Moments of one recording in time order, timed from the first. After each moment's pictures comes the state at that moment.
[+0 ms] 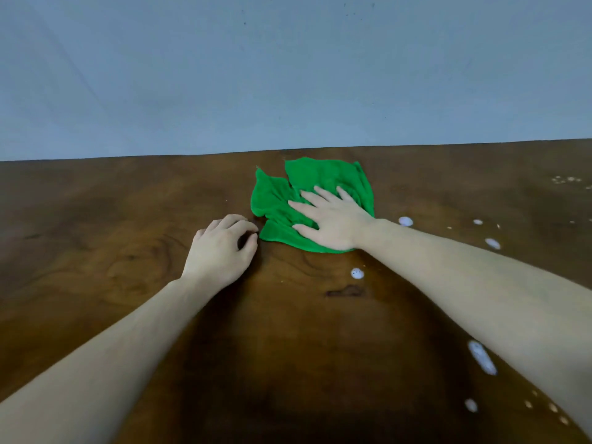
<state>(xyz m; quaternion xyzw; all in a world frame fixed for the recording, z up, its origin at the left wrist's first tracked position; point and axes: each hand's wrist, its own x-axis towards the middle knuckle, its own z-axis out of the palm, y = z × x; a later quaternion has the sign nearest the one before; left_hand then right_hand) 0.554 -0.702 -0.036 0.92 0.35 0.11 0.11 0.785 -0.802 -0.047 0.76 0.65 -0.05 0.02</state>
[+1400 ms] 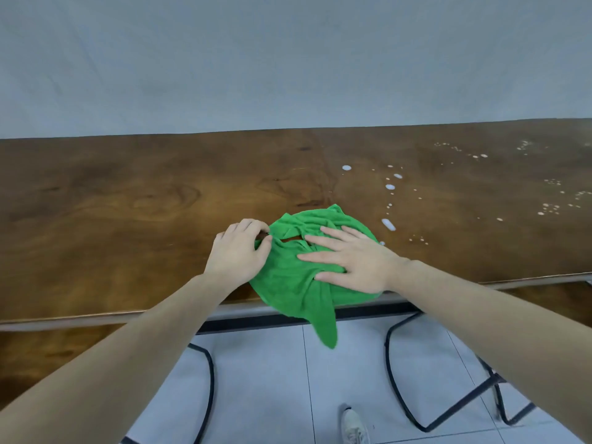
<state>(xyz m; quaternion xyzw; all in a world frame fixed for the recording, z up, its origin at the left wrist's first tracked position) 0.438 -0.867 -0.041 0.94 0.26 0.14 0.16 0.618 -1.067 -0.044 0.74 0.67 -0.05 -0.01</state>
